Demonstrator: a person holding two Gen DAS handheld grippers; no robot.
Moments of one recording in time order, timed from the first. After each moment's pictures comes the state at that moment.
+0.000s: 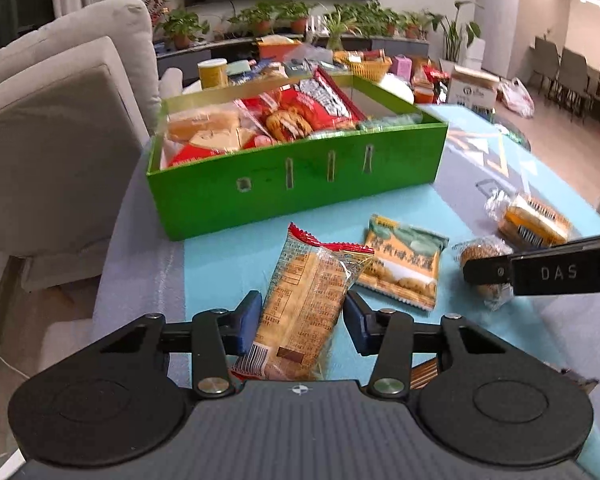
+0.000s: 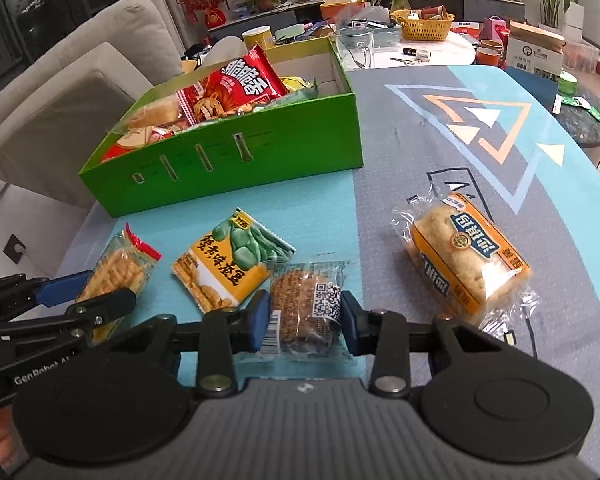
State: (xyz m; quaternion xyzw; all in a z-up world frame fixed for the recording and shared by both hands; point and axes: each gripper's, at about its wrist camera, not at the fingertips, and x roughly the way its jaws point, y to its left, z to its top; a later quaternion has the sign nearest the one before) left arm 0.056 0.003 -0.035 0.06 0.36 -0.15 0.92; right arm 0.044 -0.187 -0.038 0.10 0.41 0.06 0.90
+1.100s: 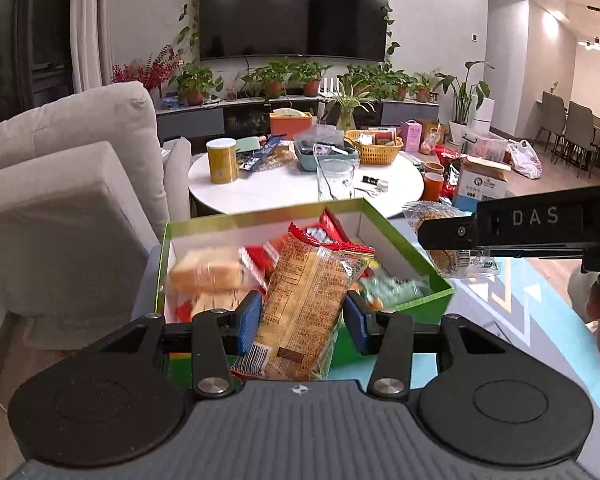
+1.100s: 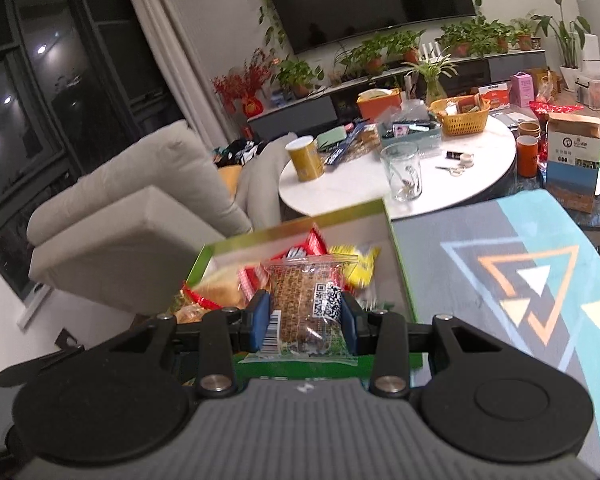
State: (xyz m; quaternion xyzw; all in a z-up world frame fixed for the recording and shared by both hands) left arm 0.127 -0.020 0.048 0.03 0.28 -0.13 0.95; right arm 0.123 -0.199 0.060 0.16 0.29 0.11 0.94
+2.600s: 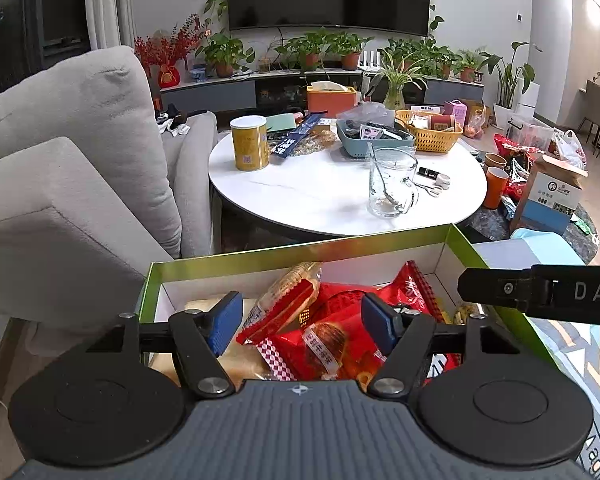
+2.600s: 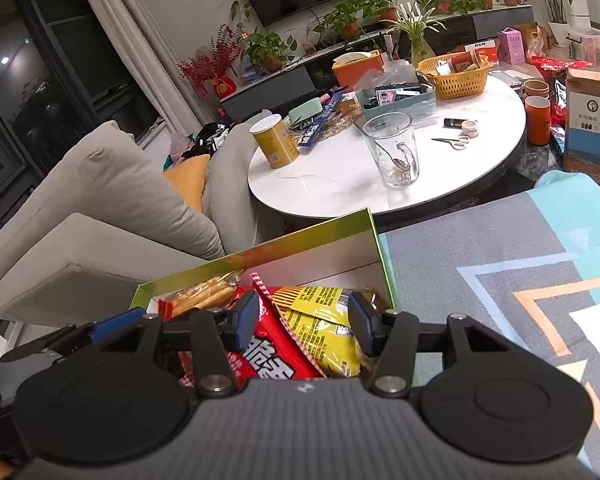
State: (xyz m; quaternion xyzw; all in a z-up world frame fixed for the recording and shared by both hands) left arm 0.270 -0.034 0.017 0.03 0.32 -0.08 0.94; right arm 0.221 -0.207 0.025 0.19 0.34 0.09 0.91
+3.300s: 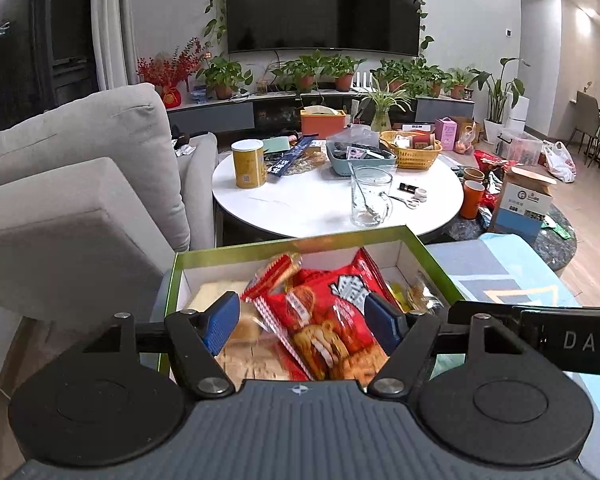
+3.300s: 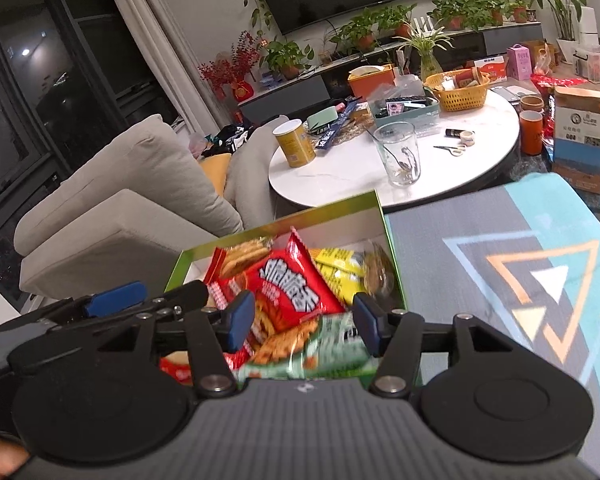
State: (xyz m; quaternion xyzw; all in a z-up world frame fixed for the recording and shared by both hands) left arm 0.181 -0.033 0.054 0.03 0.29 -0.08 0.95; right arm 0.145 -0.209 0.047 0.18 0.33 0.11 0.92
